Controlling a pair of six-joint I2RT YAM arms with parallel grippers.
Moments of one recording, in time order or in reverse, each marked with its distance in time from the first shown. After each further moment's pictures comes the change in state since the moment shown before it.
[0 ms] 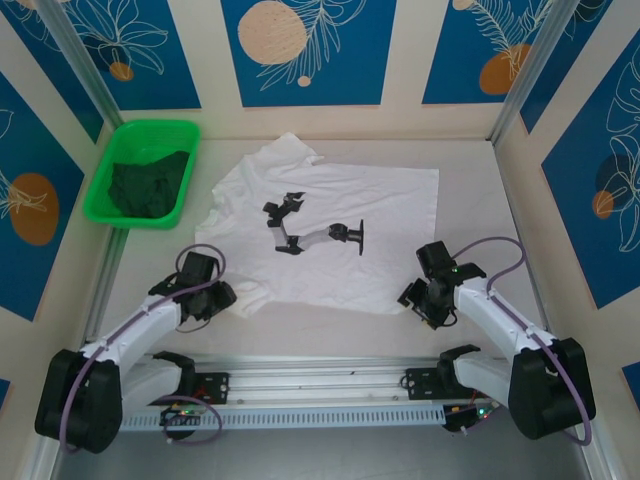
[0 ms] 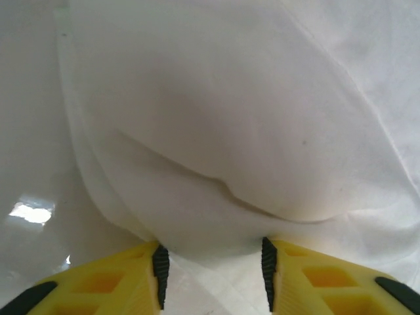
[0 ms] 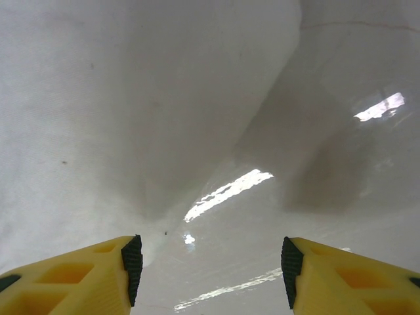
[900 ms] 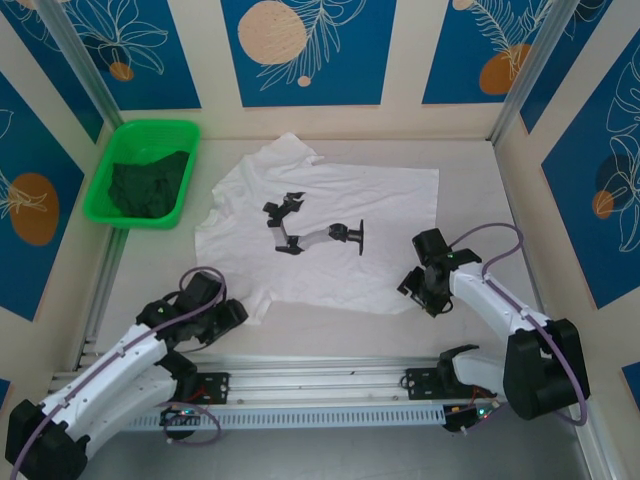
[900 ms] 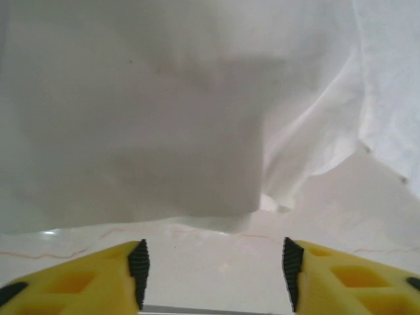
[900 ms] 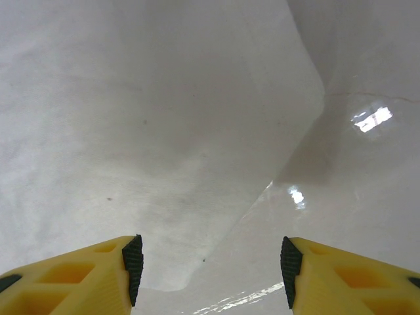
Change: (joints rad) left arm -0.287 -0.334 0.029 -0.347 0.012 -0.272; right arm 0.005 0.102 0.106 -0.003 0.053 0.007
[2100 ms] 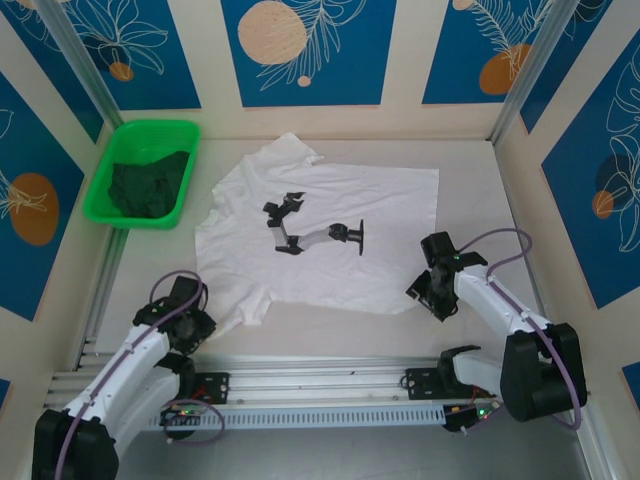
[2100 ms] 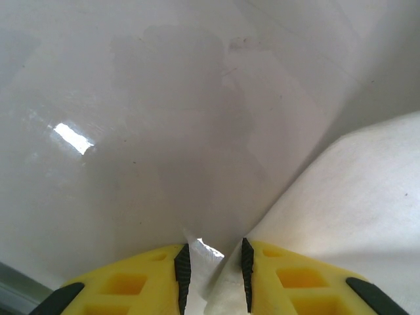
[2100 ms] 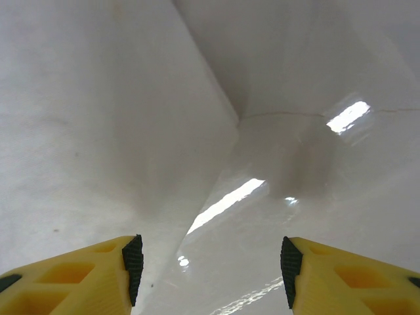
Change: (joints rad) left arm 0.313 0.047 -0.130 -0.029 -0.093 0.016; right arm -0.081 -0.011 -0.036 -0.024 0.041 -0.018
